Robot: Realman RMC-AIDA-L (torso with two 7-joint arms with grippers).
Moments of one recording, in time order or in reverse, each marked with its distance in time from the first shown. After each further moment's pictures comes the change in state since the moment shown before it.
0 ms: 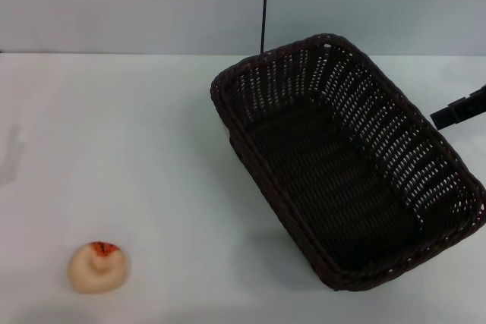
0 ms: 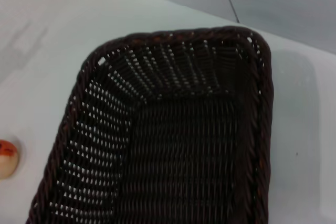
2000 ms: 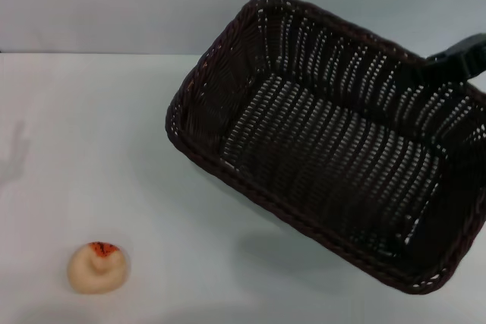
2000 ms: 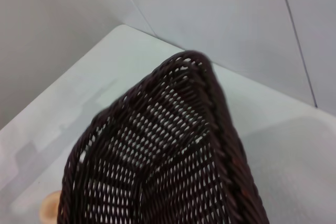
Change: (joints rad) left arm -0.009 0.000 0.012 -0.011 0.003 0.001 -0.012; right arm -0.030 0.001 -0.064 0.015 0.293 0.056 -0.068
